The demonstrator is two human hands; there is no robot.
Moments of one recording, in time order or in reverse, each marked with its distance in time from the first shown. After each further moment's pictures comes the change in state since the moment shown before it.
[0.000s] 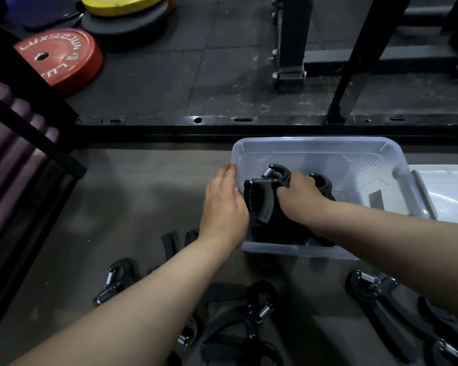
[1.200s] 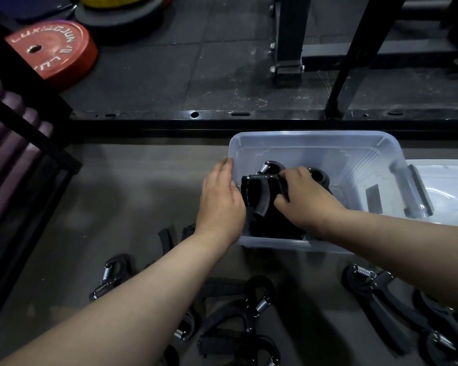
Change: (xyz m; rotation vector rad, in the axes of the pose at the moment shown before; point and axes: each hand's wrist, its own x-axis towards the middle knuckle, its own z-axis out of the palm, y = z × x) left_hand -0.001 0.001 -0.001 -0.012 -0.009 -0.020; right_hand -0.023 0.018 -0.008 -0.214 0.036 -0.280
